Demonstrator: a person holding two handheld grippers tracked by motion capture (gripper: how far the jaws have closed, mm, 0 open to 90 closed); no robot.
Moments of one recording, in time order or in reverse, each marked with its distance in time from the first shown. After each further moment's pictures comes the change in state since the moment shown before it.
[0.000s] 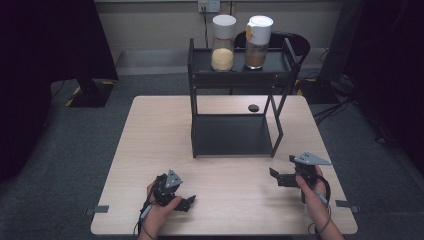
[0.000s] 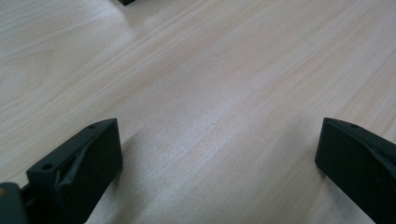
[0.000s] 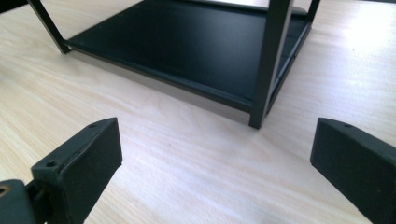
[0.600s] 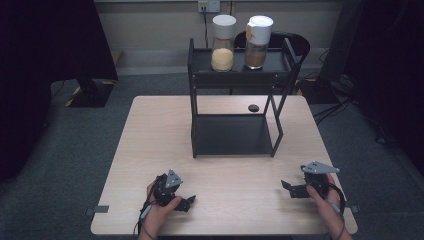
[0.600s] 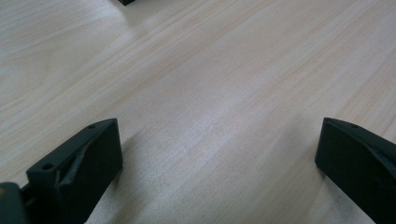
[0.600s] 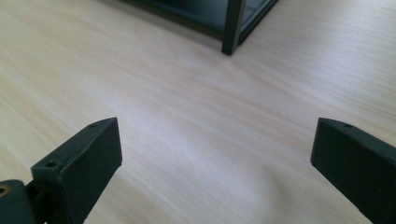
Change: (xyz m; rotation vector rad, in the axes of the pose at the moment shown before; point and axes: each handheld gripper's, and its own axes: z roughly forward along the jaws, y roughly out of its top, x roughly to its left) left arm 0.000 0.000 0.000 0.001 0.000 0.000; right arm -0.013 -0.005 -0.024 0.160 -0.033 -0.116
